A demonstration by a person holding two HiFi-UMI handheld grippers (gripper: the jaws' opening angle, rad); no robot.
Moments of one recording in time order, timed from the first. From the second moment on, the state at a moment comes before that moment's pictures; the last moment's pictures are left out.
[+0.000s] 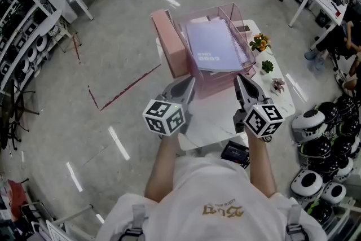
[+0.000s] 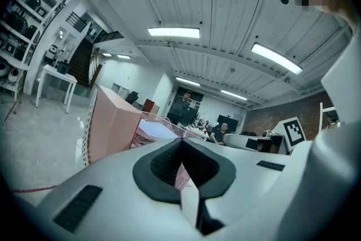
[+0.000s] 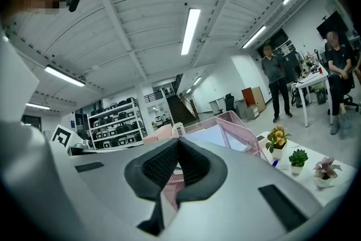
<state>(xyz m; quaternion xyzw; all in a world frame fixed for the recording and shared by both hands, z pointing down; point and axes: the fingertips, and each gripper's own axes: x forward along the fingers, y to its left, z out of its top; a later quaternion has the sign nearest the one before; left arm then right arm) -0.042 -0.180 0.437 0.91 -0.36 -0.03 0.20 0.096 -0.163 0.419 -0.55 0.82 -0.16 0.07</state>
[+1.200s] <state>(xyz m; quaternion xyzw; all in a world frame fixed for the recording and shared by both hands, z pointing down) -0.042 -0.178 0.439 0.91 -0.36 -0.03 0.20 0.095 -0.160 0.423 -0.55 0.82 -0.16 0.07</state>
